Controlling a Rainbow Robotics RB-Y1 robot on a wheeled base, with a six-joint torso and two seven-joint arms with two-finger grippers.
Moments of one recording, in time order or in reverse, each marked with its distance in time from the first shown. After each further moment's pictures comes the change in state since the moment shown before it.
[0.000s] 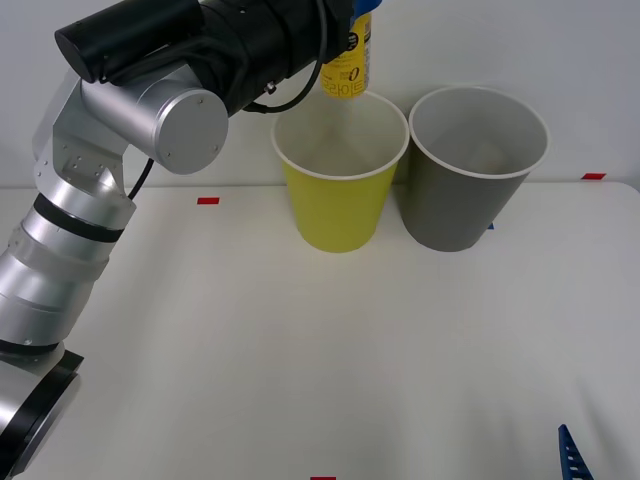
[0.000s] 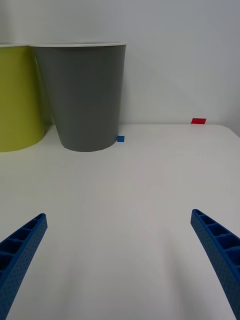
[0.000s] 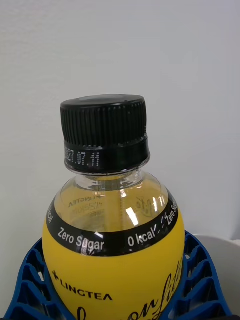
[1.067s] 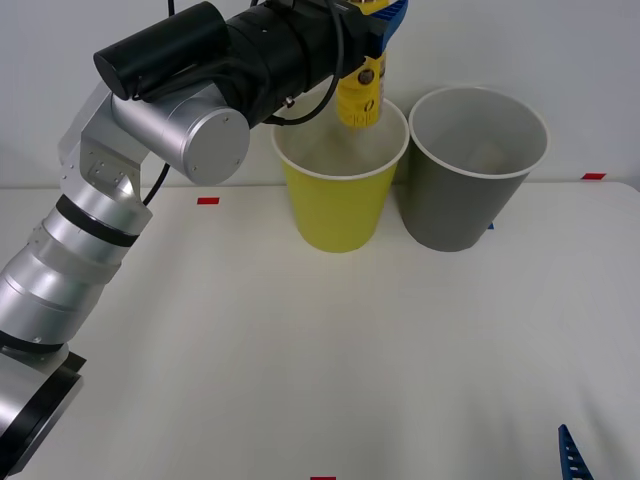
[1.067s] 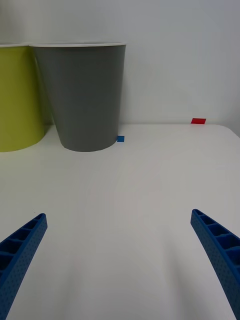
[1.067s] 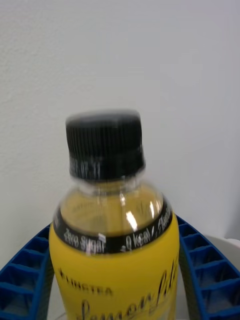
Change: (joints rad) right arm 0.000 0.000 0.000 0.000 0.000 0.000 0.000; left arm -0.013 0.003 -0.062 0.052 -0.007 -0.061 0.035
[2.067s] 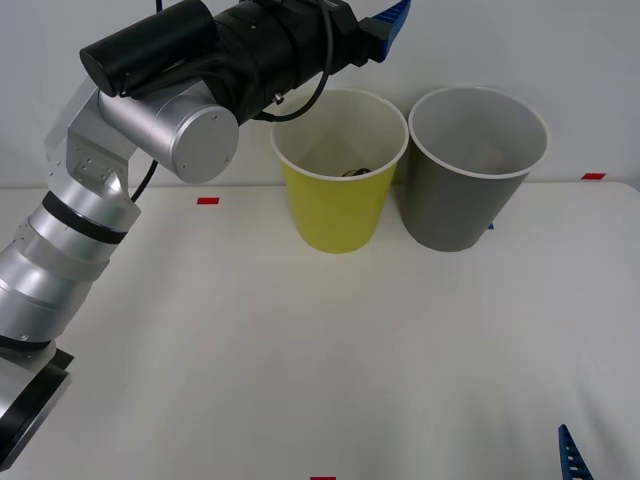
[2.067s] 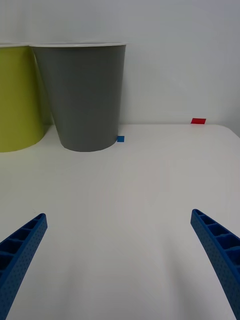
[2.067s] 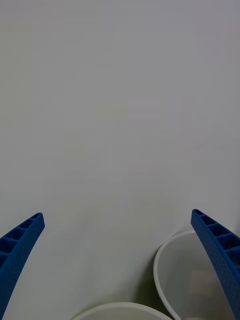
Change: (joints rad) right arm 0.000 0.000 0.000 0.000 0.000 0.000 0.000; left arm 0.001 0.042 0.000 -0.014 0.002 -0.006 0.001
